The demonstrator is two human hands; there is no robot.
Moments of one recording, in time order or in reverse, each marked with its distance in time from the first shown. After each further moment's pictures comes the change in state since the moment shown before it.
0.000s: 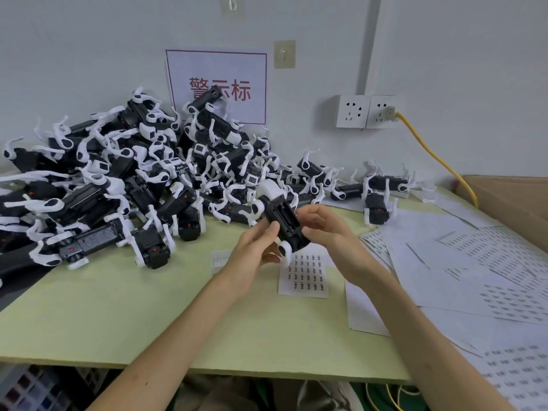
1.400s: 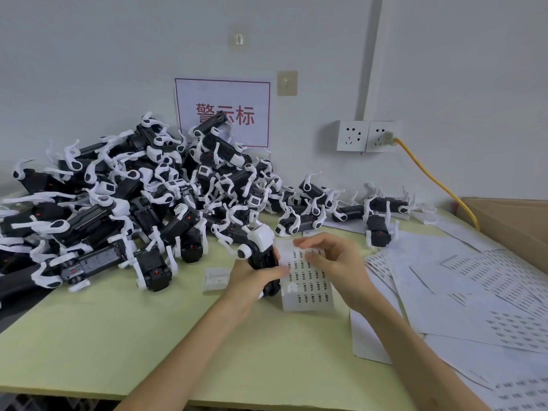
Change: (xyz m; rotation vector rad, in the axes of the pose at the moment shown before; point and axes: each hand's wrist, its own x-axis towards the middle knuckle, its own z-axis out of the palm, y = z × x) left_hand -0.002 0.001 -0.003 0.110 0.152 -0.023; right_hand 0.003 0.010 0.003 0.026 0.130 -0.127
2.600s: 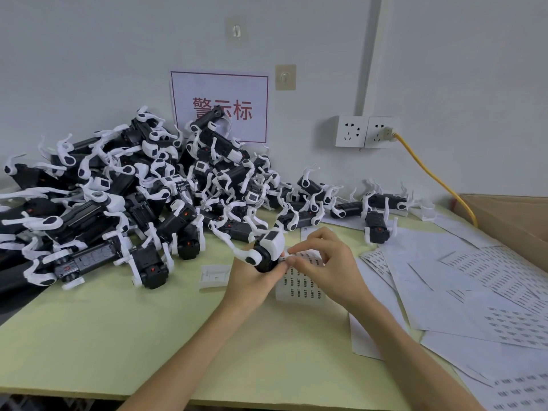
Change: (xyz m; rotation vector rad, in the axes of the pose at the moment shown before) left_hand -0.005 -0.002 0.008 0.263 0.067 0.349; right_hand -0.004 0.004 0.008 -0.464 0.064 -0.179
